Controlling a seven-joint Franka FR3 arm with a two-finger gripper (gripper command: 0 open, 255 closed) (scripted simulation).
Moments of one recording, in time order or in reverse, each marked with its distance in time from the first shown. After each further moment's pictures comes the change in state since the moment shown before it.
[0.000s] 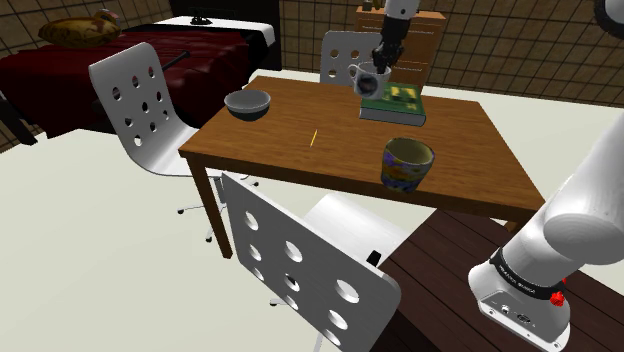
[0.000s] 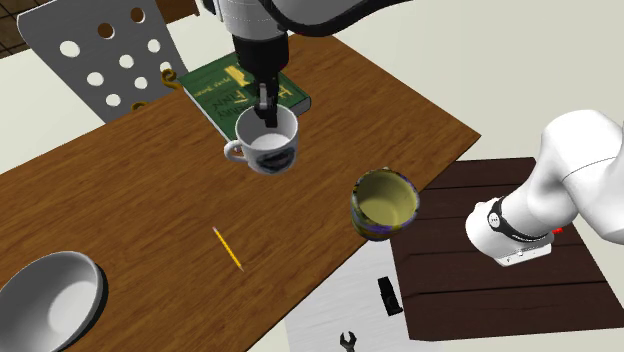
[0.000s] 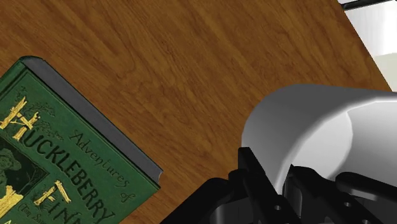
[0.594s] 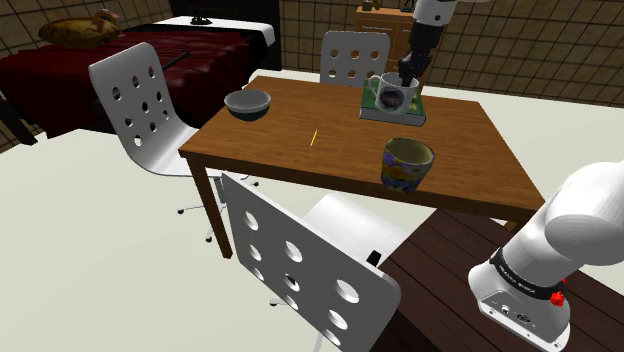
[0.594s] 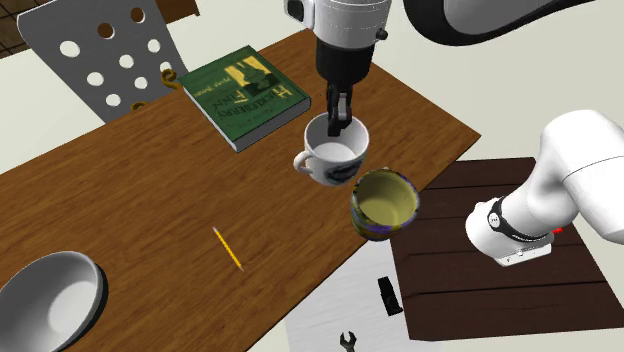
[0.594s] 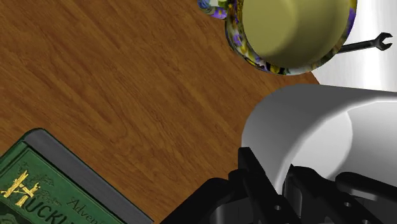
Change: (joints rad) arm 0.014 -0.369 0.029 -0.398 -0.075 0.039 0.065
